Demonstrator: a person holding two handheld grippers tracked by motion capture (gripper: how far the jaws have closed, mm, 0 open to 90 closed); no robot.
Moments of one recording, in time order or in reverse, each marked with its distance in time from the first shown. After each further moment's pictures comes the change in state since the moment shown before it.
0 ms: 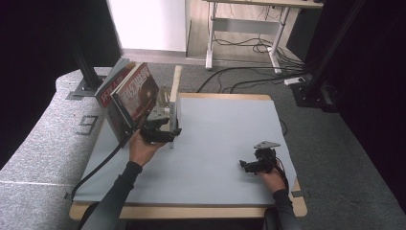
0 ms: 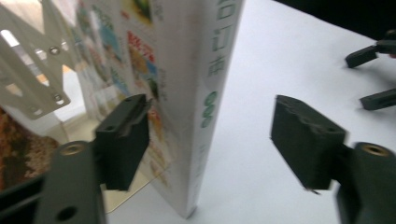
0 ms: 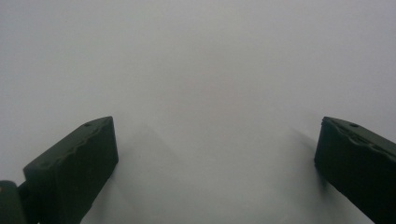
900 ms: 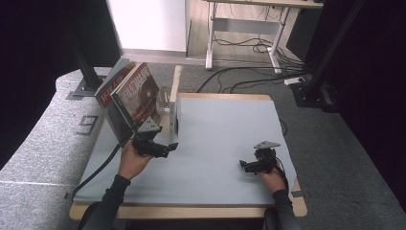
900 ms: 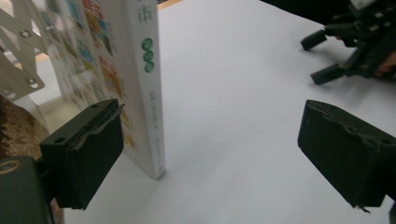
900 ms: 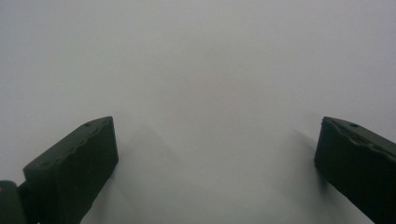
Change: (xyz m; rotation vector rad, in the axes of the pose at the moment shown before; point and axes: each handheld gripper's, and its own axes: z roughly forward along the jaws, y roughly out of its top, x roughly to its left) left arm -0.019 -0.021 -0.037 0.011 -0.074 0.024; right arm 0.000 0.000 0.000 0.000 -0.001 0.000
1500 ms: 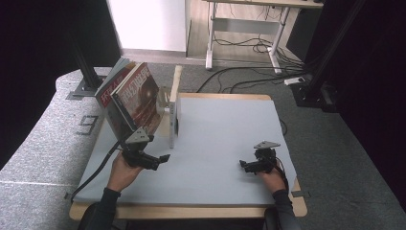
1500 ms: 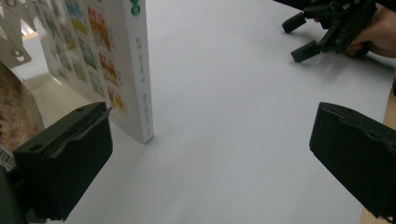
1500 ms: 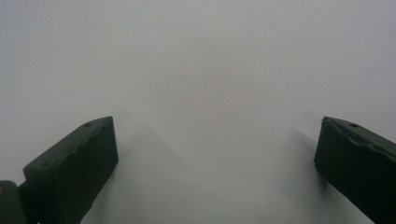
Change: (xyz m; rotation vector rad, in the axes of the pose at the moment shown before) left arm -0.001 -0.035 -0.021 -0.001 -0.051 -0.002; right arm 0.000 0.000 0.000 0.000 0.001 0.000
